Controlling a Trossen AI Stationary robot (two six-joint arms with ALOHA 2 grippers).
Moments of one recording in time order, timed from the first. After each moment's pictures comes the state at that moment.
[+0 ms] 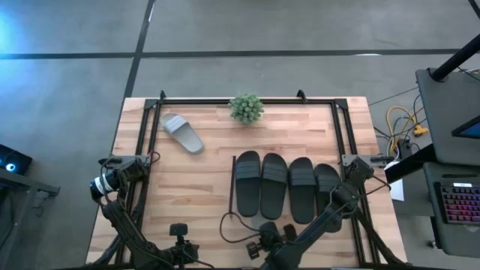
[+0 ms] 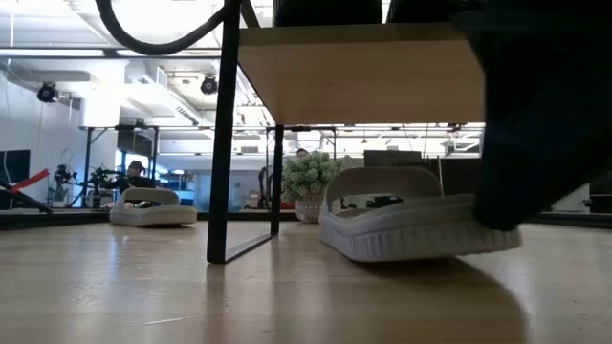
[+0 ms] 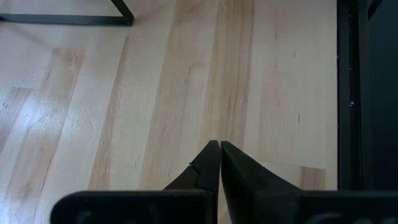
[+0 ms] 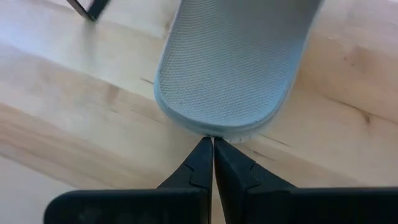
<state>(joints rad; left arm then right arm) -1.05 1.98 1.43 -0.88 -0.62 -1.14 0.74 2.46 2.13 -1.33 0.52 1.98</state>
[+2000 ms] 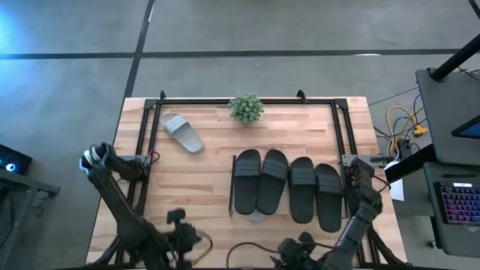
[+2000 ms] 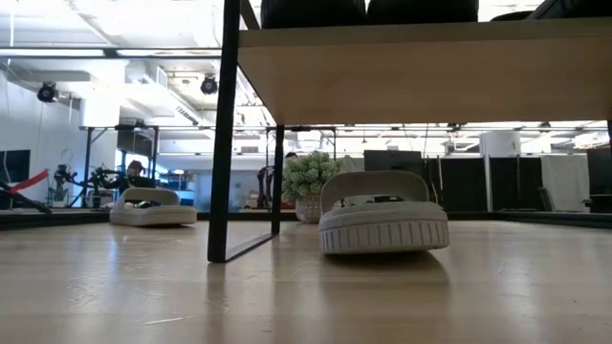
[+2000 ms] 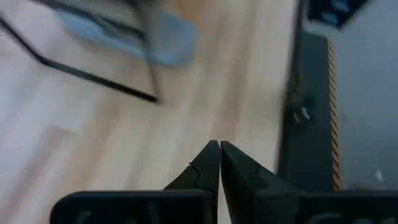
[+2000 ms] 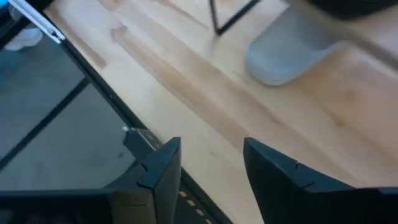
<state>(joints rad) -0.94 1.67 1.47 -0.91 -0.61 -1.14 0.93 2.28 2.34 -1.46 0.64 1.73</state>
